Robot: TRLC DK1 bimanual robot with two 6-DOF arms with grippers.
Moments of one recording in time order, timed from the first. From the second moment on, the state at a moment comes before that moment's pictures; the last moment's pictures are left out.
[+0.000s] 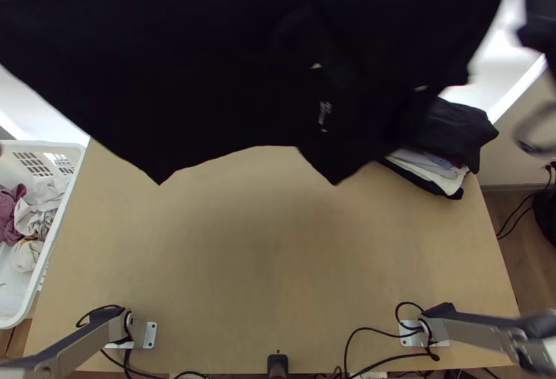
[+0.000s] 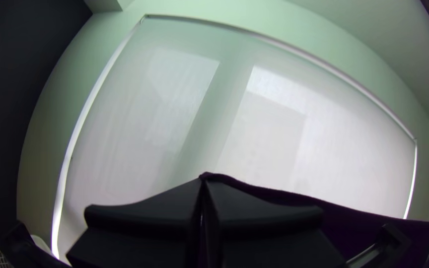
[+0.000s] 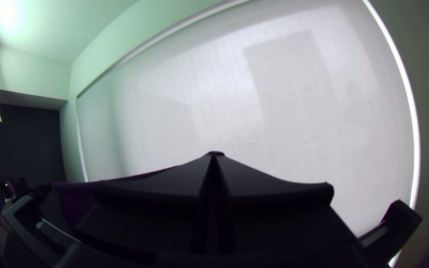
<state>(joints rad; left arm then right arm) 0.14 1.15 1.96 -0.36 -0.19 -0.35 0.36 1.33 2.29 -0.51 0.03 0.25</state>
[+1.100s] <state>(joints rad) 0.13 0.61 0.95 -0.35 -0.17 -0.37 0.40 0.67 1.07 -0.57 -0.04 0.32</state>
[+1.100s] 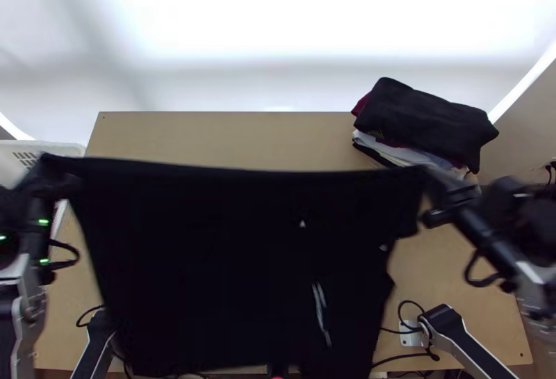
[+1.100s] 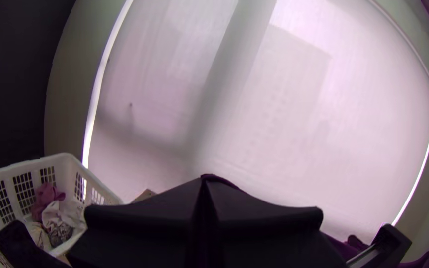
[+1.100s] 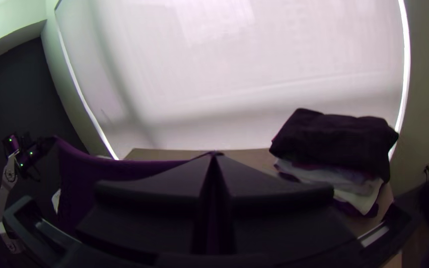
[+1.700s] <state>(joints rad) 0.09 0.90 0.78 -0.12 -0.17 -0.39 0.26 1.10 0.93 -0.36 -0.17 0.44</state>
